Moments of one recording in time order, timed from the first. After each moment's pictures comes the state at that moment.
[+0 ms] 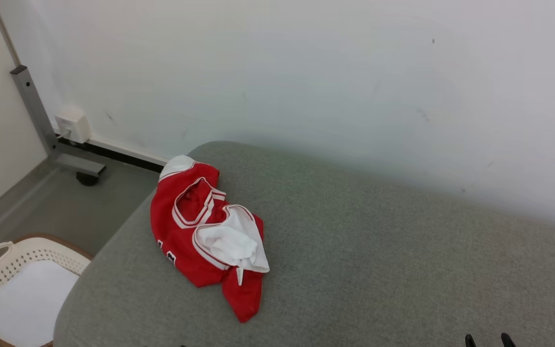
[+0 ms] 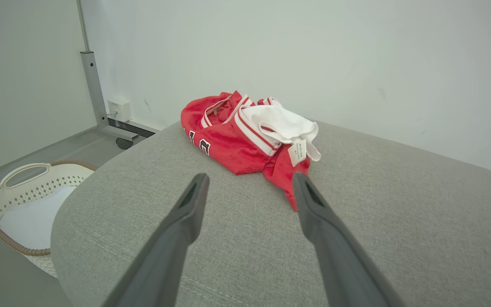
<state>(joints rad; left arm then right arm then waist) 0.26 0.05 -0.12 0.06 -0.13 0.01 -0.26 0.13 -0.06 0.00 0.31 0.18 0.13 -0.26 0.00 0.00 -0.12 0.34</state>
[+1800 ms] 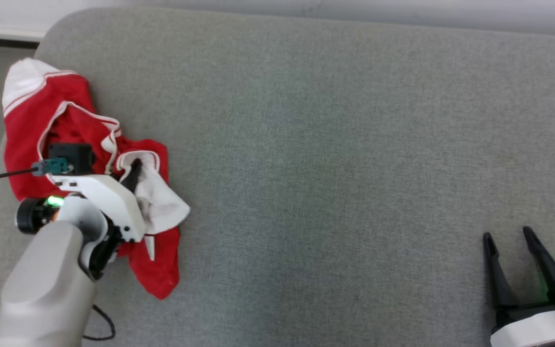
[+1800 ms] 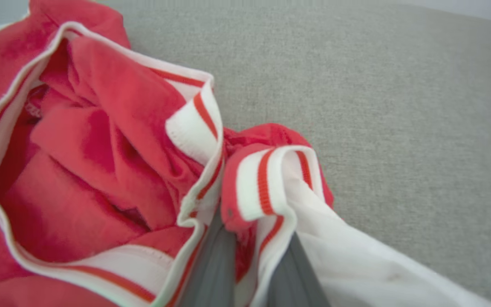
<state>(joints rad) -0.73 0.34 -0.33 0.74 -0.50 -0.13 0.10 -0.14 -0.19 0.04 0.26 0.18 0.13 -0.27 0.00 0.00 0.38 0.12</state>
